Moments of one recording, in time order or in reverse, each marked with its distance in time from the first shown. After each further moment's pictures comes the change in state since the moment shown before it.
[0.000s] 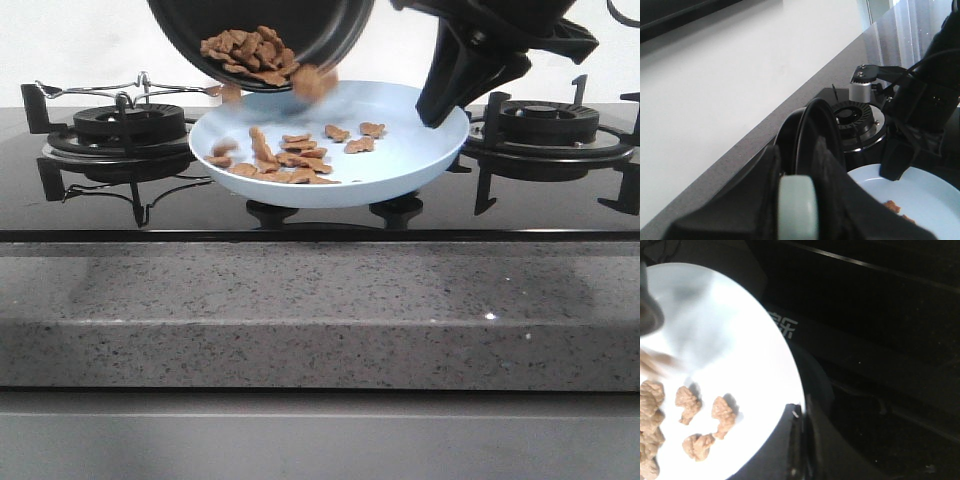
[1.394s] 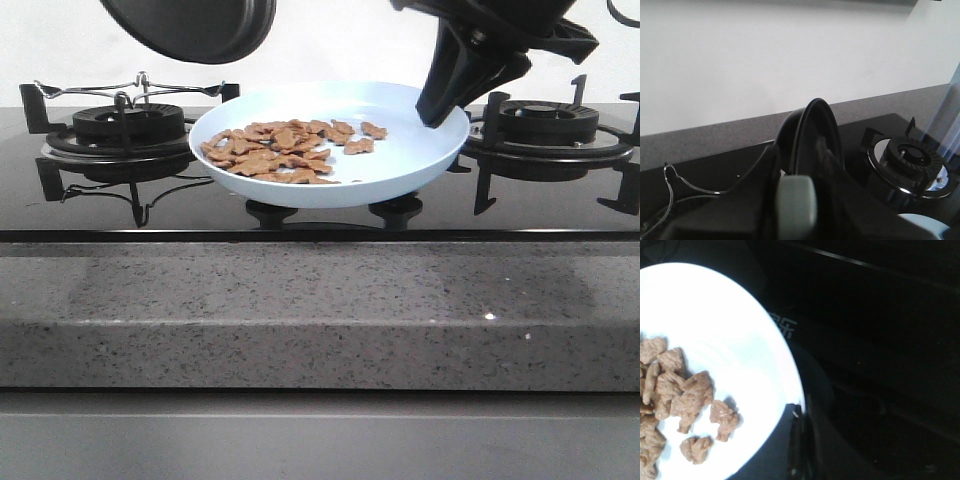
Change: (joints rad) left arm 0.238 0.130 -0.122 0.049 -0.038 -0.605; right arm 0.000 0.000 0.000 0.000 0.000 0.000
